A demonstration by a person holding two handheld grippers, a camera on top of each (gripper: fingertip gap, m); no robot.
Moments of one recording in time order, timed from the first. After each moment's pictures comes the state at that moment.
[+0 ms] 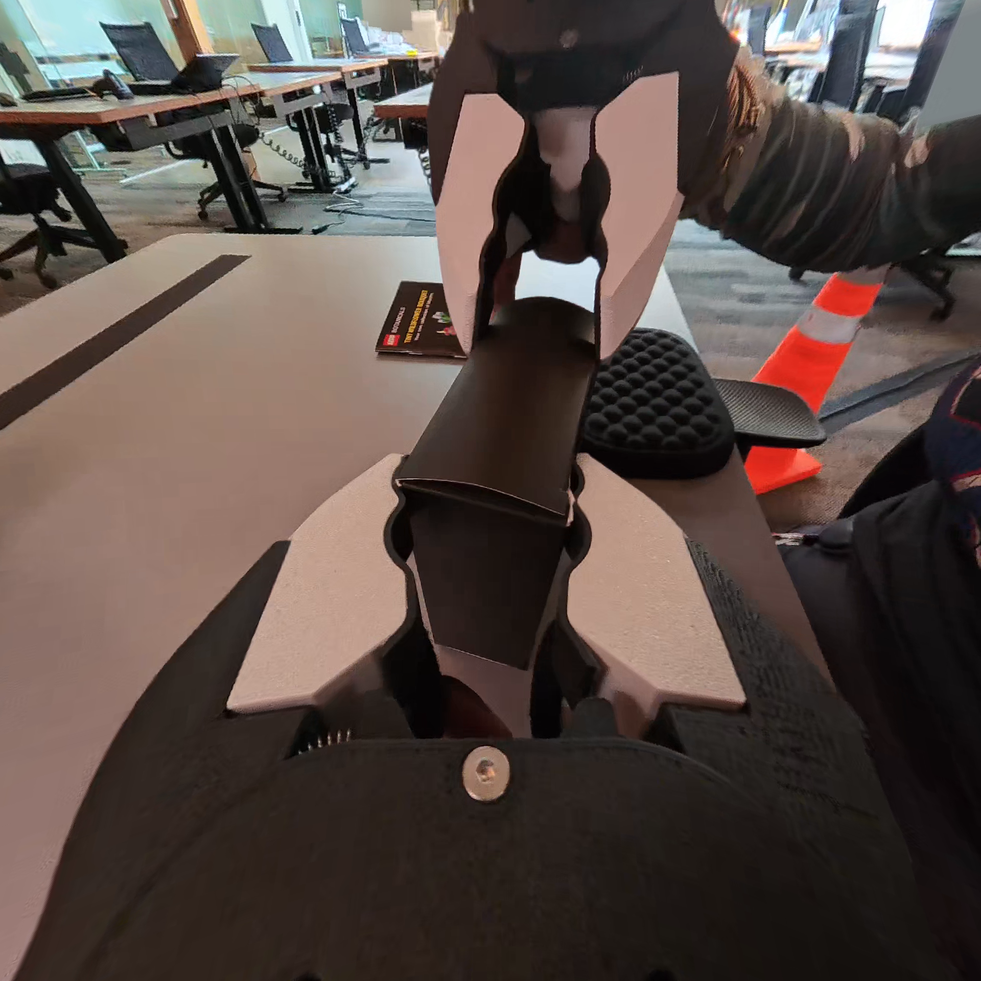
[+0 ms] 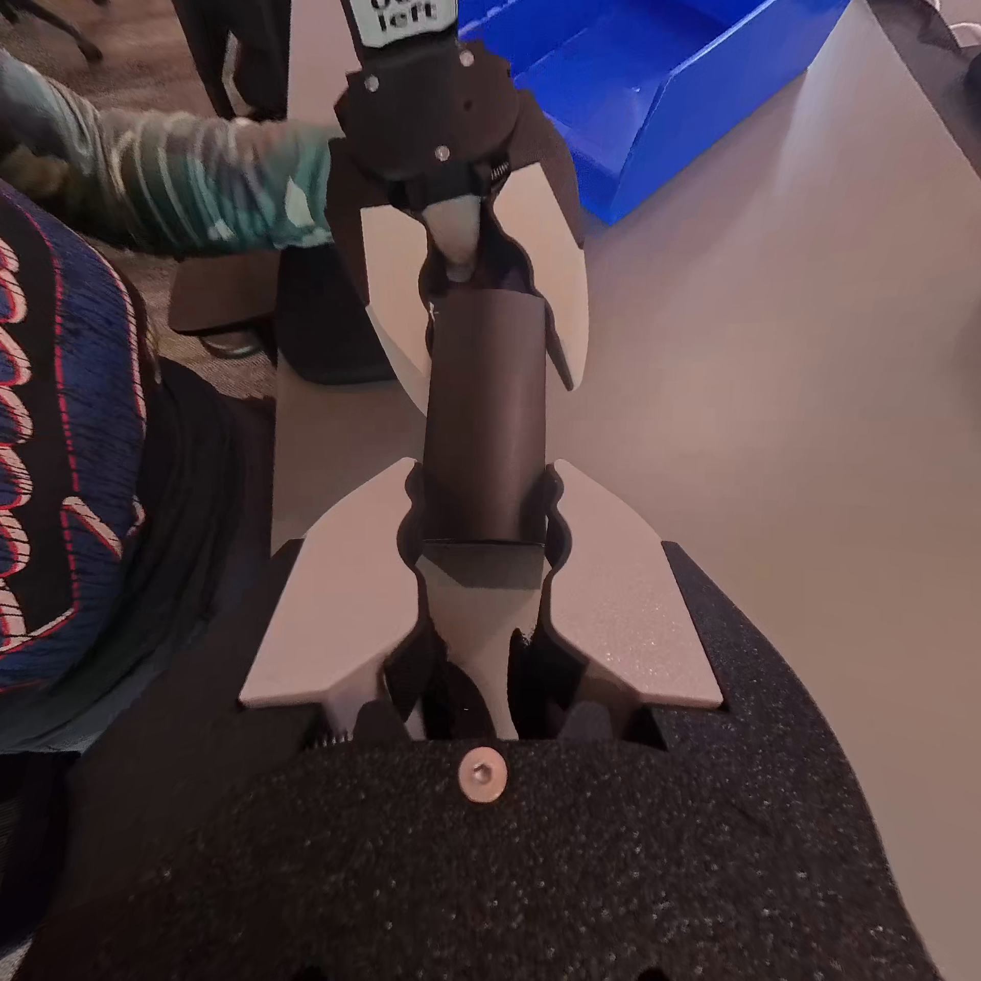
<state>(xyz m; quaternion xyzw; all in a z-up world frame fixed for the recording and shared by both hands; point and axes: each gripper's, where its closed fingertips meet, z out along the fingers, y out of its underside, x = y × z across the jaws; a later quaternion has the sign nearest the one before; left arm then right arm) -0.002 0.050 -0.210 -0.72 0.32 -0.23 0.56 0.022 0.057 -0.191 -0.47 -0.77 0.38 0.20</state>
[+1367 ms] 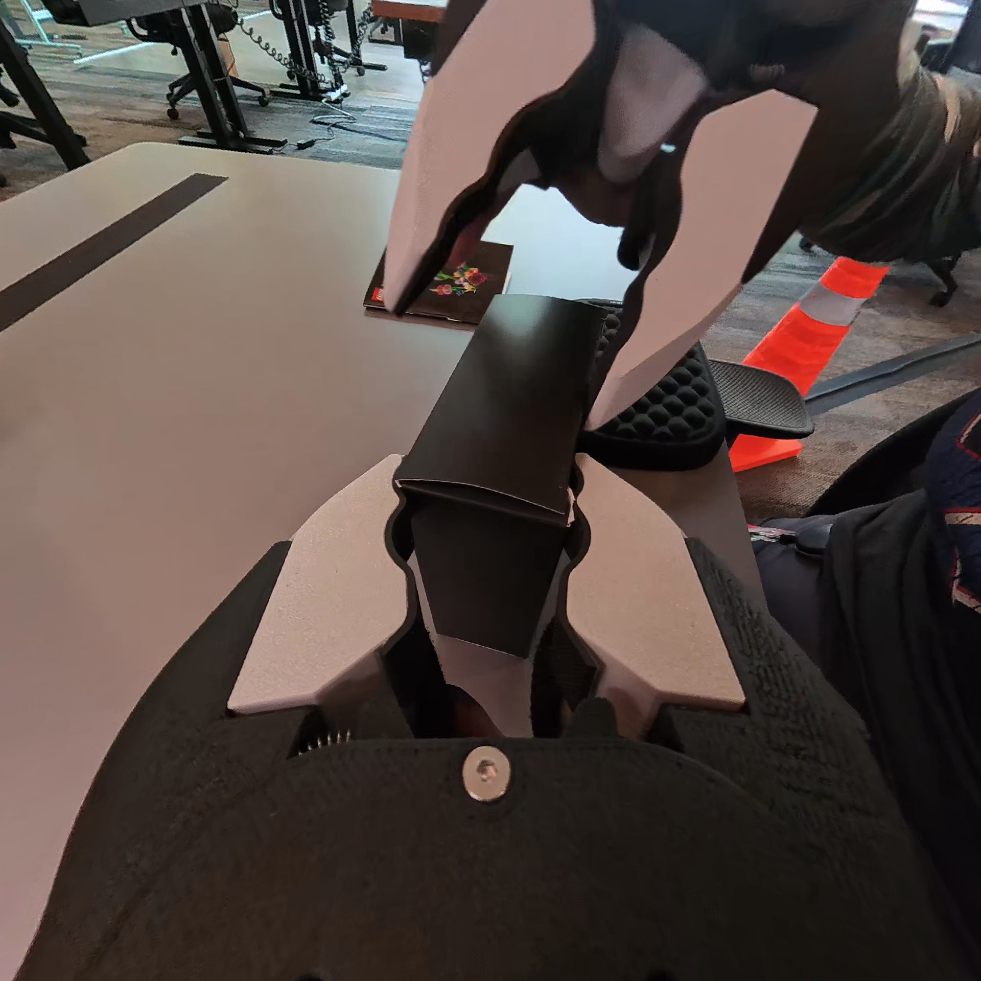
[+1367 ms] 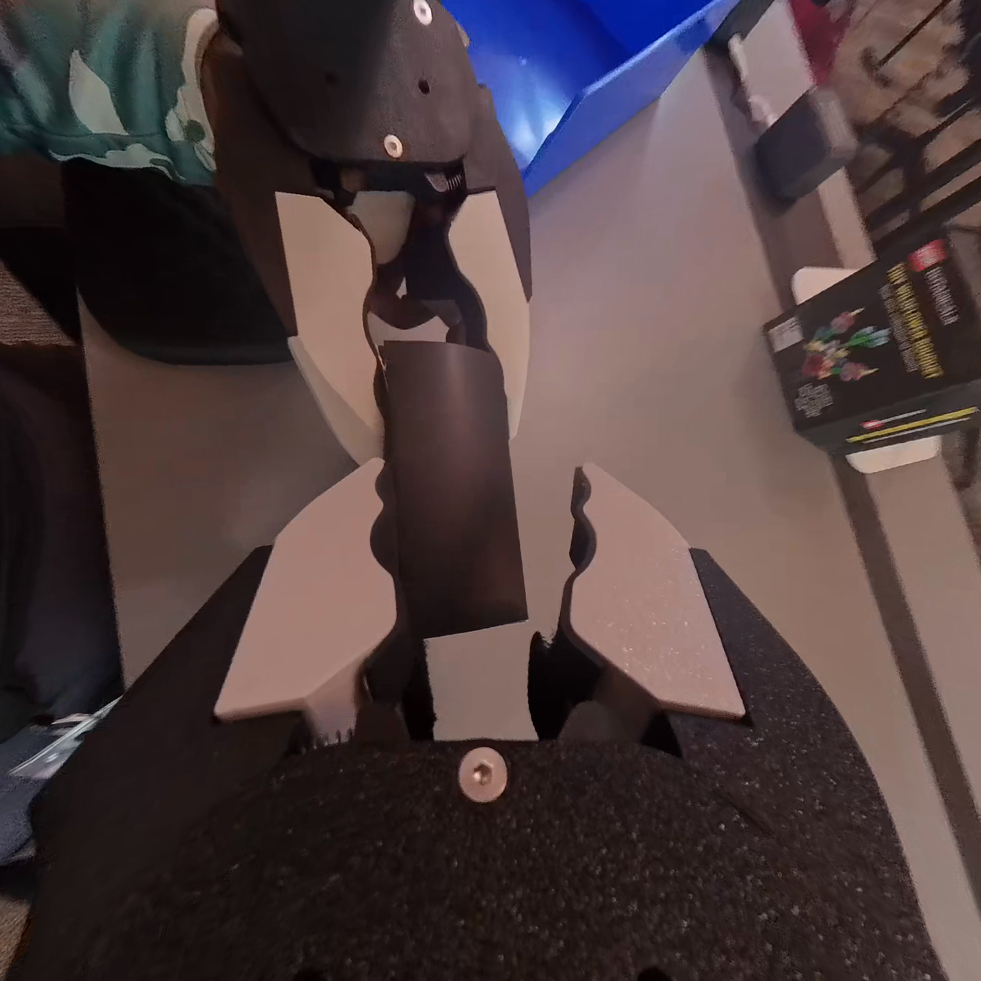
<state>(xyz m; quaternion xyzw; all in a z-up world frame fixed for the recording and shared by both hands) 0.004 0.049 -0.214 -0.76 0.31 -0.24 0.52 0.001 0.057 -0.185 -0.46 -0.79 0.22 0.33</state>
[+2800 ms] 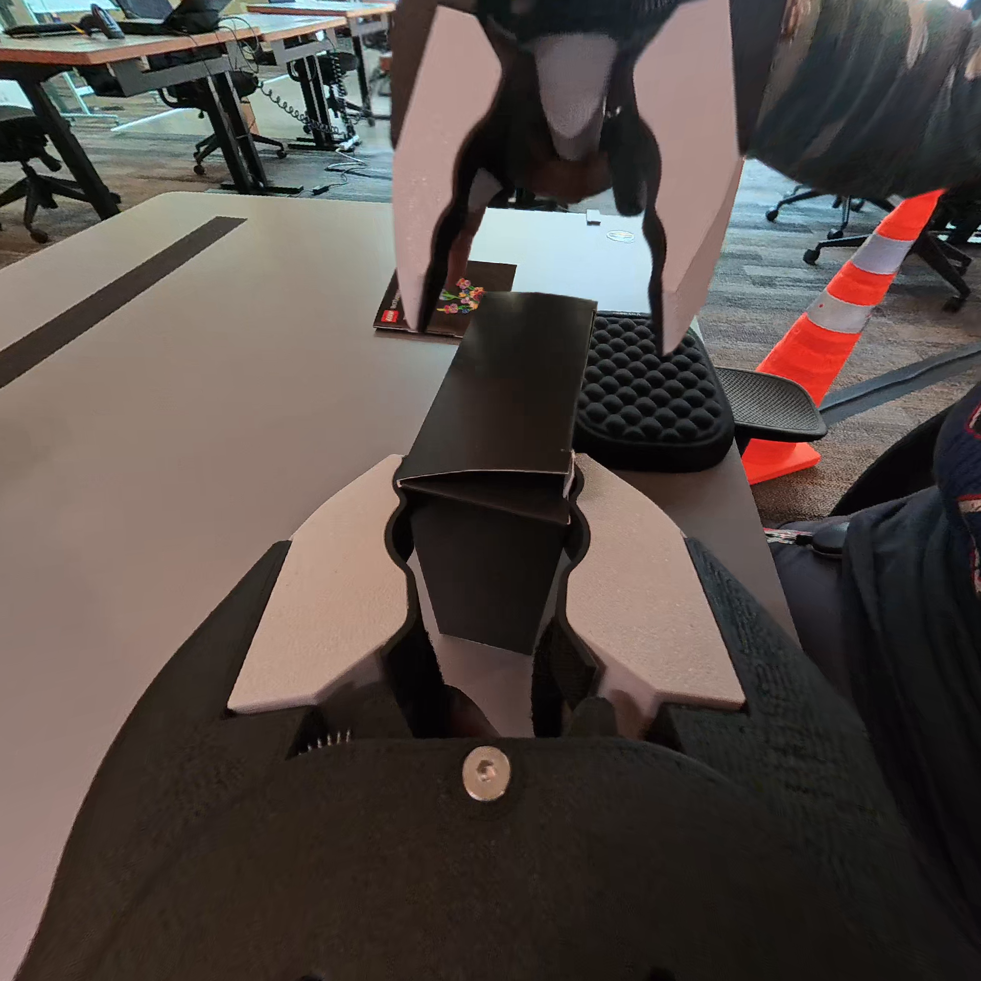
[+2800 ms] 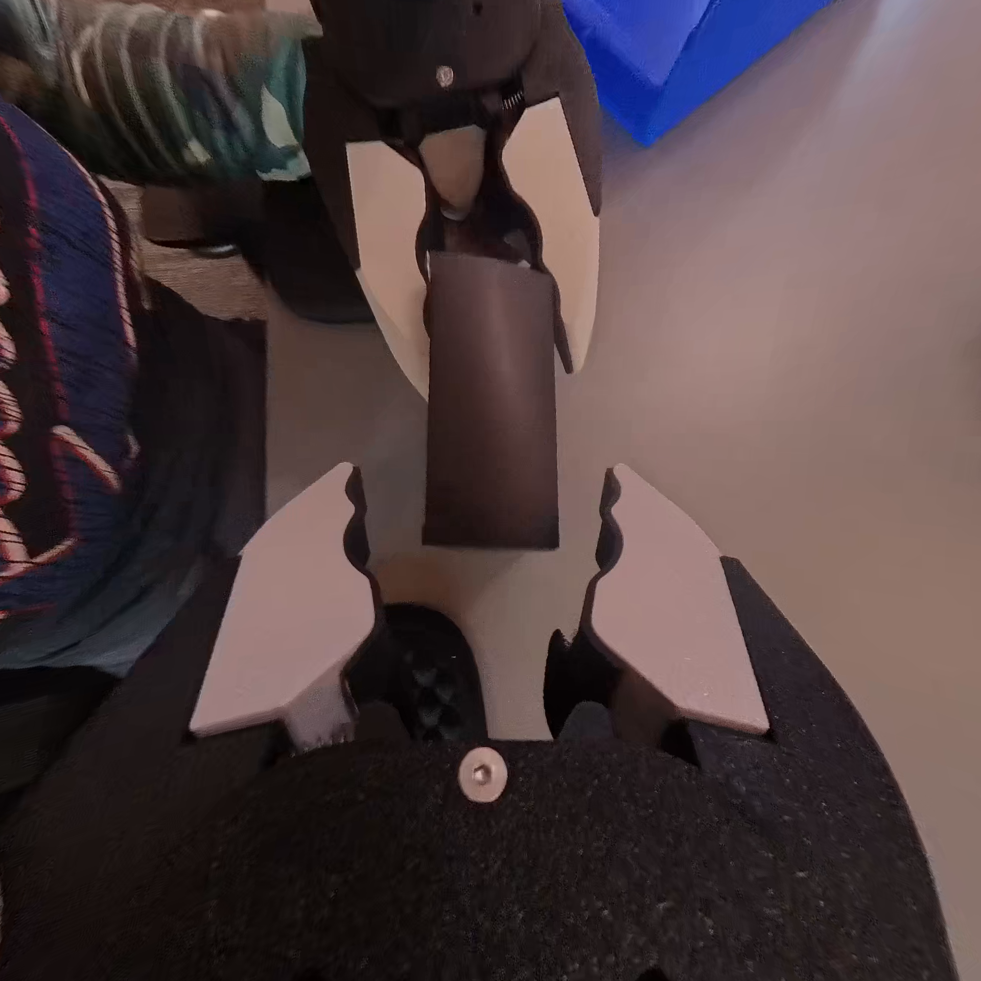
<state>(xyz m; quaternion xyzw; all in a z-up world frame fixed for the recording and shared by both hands) 0.001 0.048 -0.213 -0.74 0.31 -0.23 0.54 0.027 0.057 -0.193 -0.46 -0.82 0.31 0.16</state>
